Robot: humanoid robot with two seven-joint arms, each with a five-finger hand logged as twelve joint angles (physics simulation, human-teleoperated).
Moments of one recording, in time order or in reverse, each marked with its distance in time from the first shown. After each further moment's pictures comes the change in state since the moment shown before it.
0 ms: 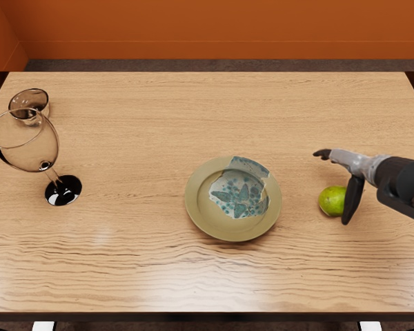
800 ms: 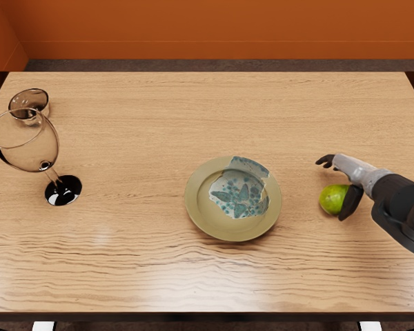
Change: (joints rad) left arm -0.002 0.000 0.003 0.000 0.000 0.000 0.000; right arm -0.095 0.031 -0.037 0.000 -0.154 -0.199 0.000
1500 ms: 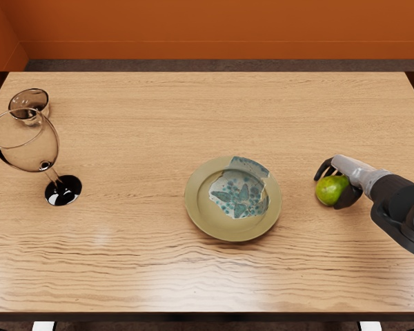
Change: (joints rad) left arm 0.000 0.000 0.001 0.000 0.000 0.000 0.000; right arm -0.002 0.003 0.000 0.000 0.000 0.002 0.000
